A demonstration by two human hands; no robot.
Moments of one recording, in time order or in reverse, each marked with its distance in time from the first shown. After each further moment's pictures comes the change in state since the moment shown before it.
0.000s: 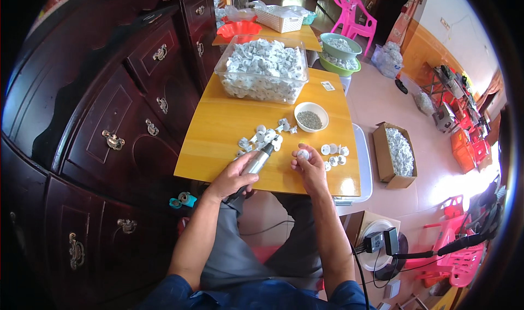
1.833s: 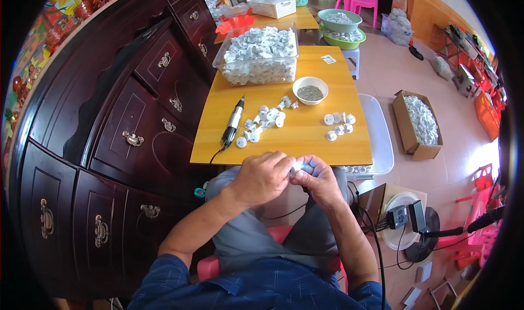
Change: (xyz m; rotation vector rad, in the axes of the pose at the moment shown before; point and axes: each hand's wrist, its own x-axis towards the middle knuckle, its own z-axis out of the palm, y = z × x) left_hand -0.026 0.057 0.119 1.455 0.081 0.729; right_hand -0.110 -0.020 -0.005 0.131 -0.352 0.072
